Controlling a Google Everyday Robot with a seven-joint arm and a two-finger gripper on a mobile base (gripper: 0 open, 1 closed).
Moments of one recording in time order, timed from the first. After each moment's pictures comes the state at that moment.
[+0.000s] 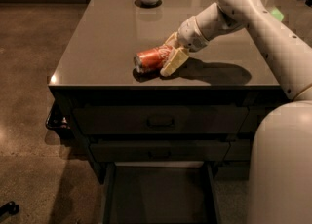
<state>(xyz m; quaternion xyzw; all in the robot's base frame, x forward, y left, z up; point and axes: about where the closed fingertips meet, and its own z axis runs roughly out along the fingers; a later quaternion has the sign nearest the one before) 0.704 -0.046 0.837 -0.65 0.64 0.22 0.35</state>
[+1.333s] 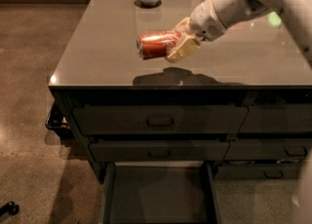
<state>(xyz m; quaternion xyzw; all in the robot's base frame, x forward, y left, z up) 0.653 -0.059 0.905 -0.64 0.64 0.21 0.36</state>
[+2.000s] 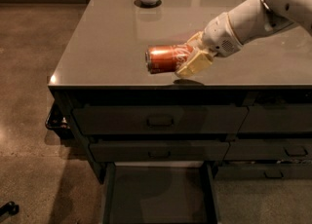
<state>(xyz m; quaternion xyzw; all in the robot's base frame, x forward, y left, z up) 0.594 -0.088 0.894 -0.61 0.68 0.22 0.34</state>
